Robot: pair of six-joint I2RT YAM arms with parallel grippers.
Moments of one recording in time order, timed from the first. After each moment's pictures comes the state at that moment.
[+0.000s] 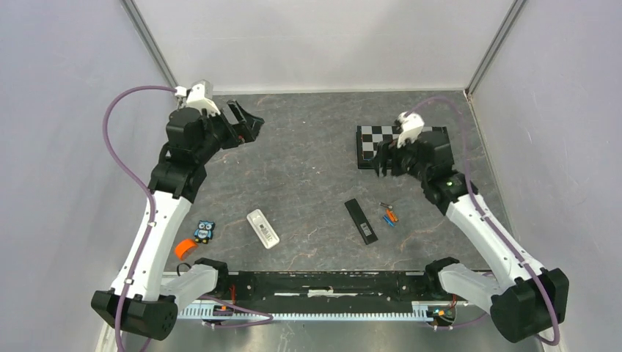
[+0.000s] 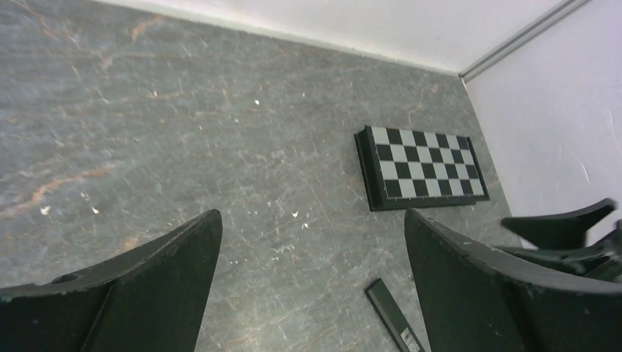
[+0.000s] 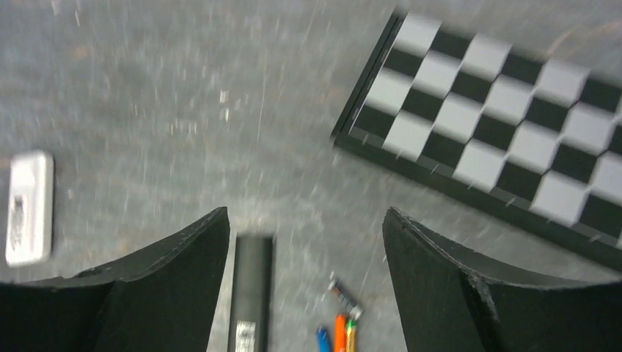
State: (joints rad) left arm -0.21 1.04 1.23 -0.44 0.12 -0.46; right arm 0.30 1.06 0.90 -0.24 -0.18 0.08
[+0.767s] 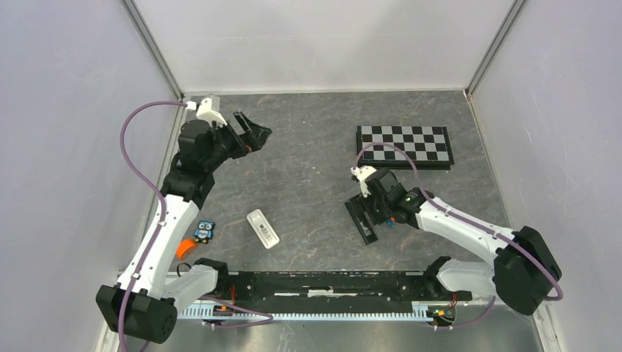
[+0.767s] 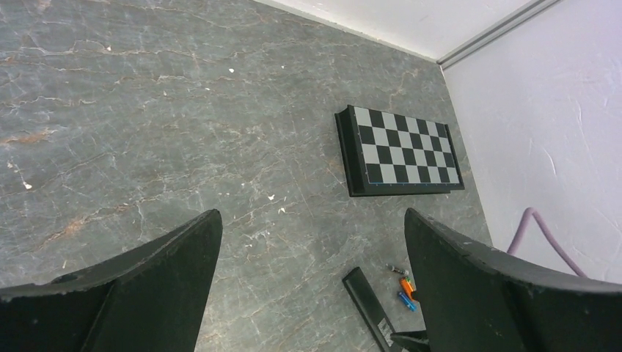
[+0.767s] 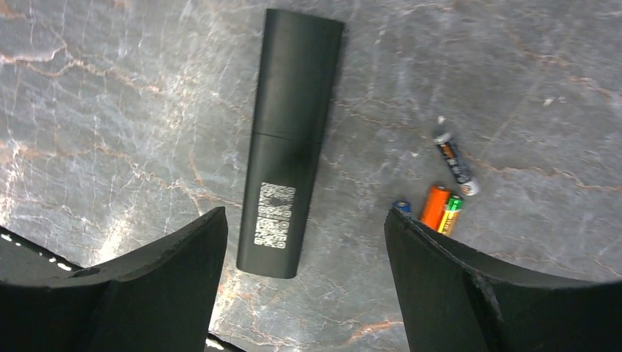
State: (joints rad) left arm -0.21 1.02 1.01 -0.26 0.20 -0.57; right arm 0.69 1.20 0.69 -0.50 0.04 0.13
